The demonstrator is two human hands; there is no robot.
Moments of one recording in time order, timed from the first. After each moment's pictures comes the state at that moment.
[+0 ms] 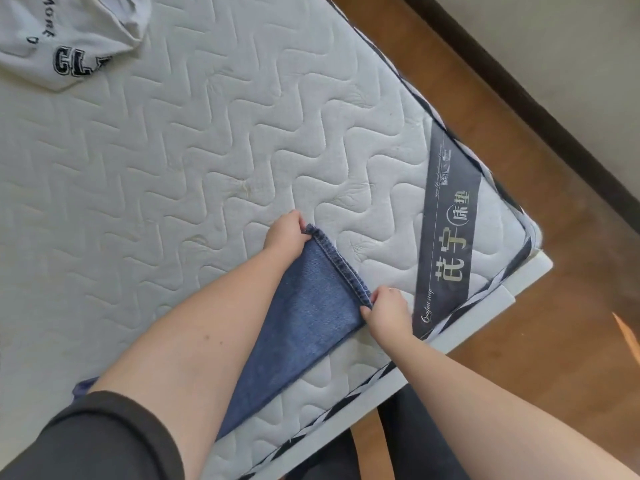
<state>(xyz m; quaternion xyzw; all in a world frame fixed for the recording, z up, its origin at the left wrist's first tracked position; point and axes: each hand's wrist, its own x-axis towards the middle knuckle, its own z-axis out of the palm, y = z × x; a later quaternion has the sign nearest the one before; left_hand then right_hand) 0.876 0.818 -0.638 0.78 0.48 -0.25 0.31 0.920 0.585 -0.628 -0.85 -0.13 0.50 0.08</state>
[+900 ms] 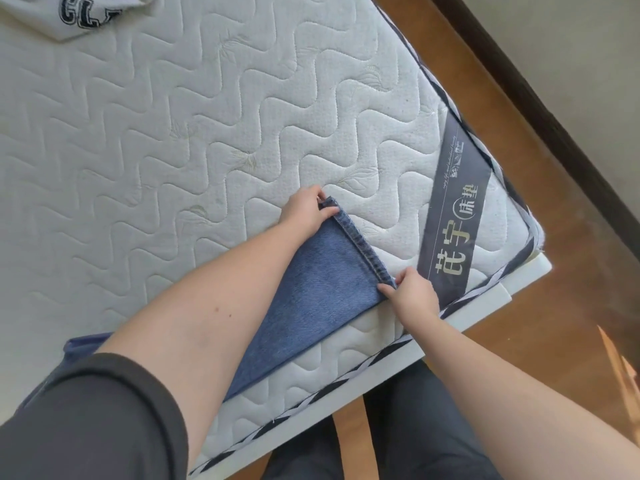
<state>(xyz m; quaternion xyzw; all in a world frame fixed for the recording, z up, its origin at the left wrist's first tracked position) 0.889 0.803 -0.645 0.80 0.46 -0.19 0.34 0.955 0.563 -0.635 -0.88 -0.10 0.47 0.04</state>
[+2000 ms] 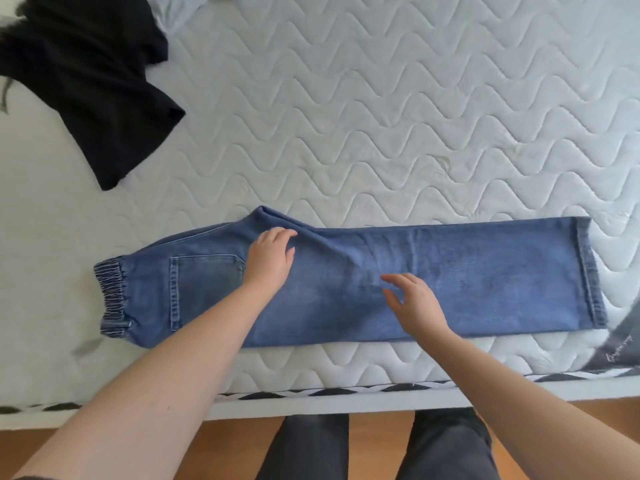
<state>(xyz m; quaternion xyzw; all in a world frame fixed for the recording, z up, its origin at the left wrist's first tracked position) 0.334 0.802 -0.596 0.75 0.62 -0.03 0.24 0.597 0.680 -0.583 -0.74 -0.51 0.43 0.06</state>
